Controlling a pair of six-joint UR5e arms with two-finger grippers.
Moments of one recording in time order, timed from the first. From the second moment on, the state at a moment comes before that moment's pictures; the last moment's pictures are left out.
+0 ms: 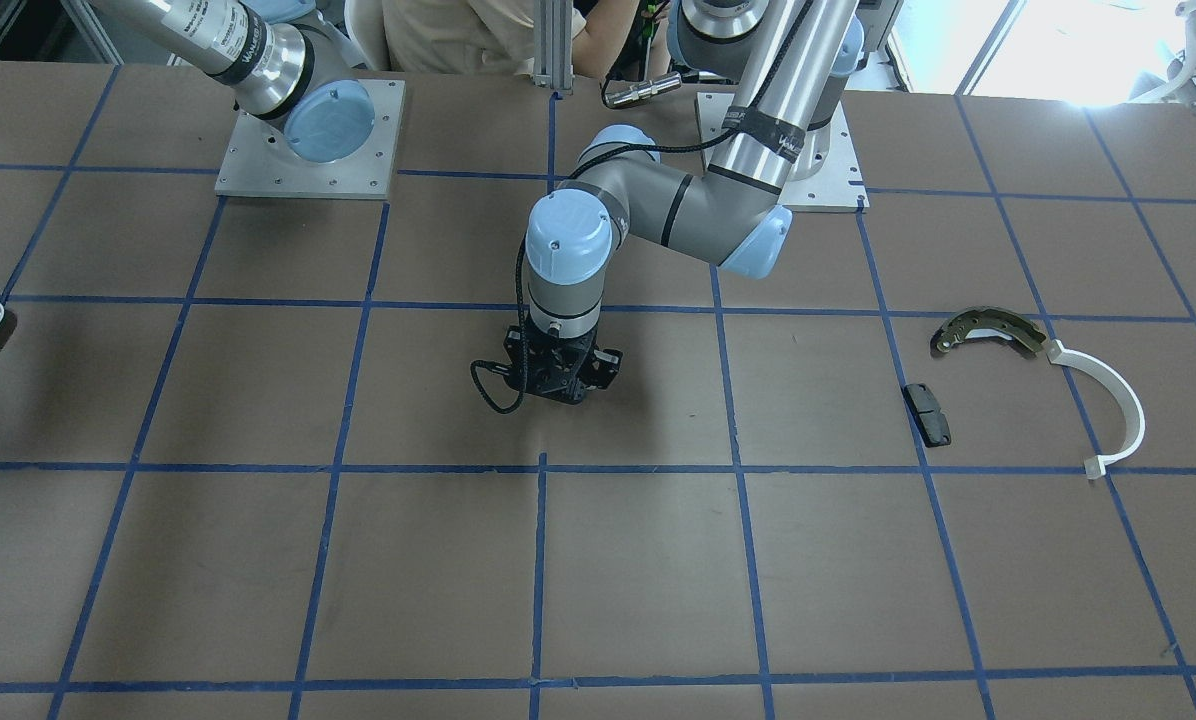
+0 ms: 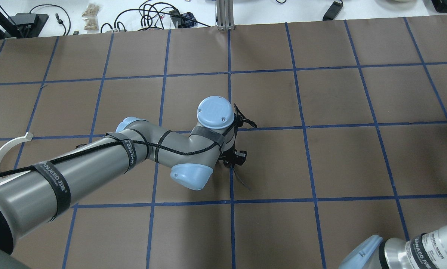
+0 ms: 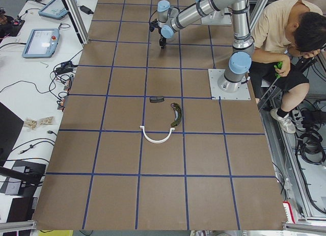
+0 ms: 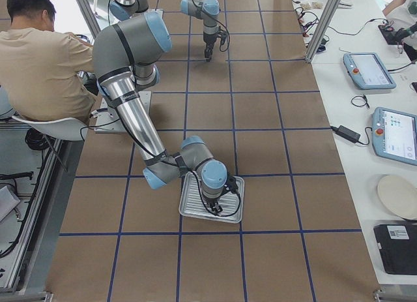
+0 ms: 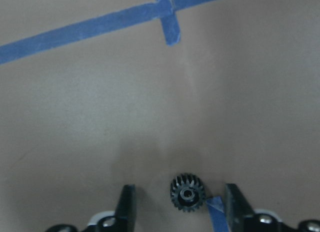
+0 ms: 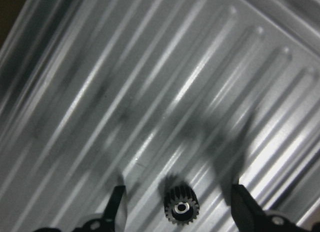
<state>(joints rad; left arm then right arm) -2.01 -2.00 -1.94 -0.78 1.55 -0.17 0.55 -1.00 1.68 -2.24 -1.60 -1.48</state>
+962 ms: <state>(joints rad) -1.85 -1.95 -1.93 -0.86 1.57 0.00 0.55 -1.00 1.67 -2.24 -1.62 -1.43</state>
